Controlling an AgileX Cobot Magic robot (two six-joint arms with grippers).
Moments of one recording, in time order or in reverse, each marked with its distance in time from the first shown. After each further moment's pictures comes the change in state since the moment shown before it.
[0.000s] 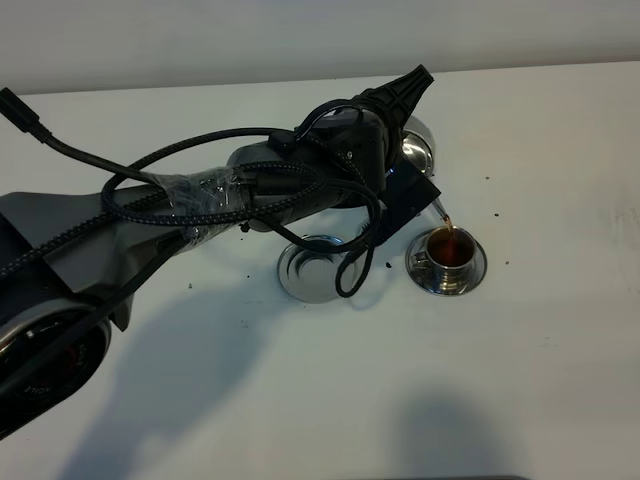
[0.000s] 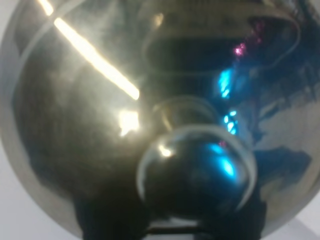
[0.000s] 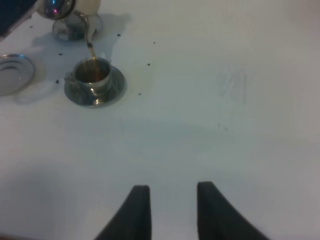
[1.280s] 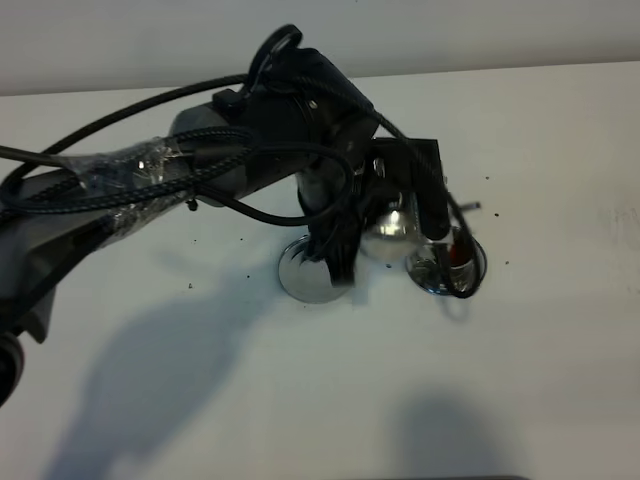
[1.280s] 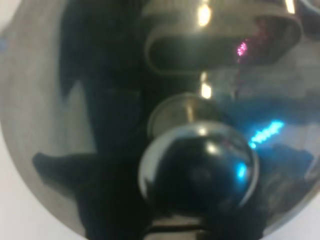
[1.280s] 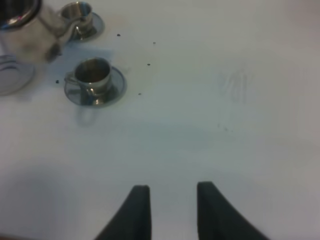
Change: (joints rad) left arm 0.000 -0.154 0.000 -0.882 0.476 -0.300; right arm 0.000 0.000 0.000 0.000 0.000 0.000
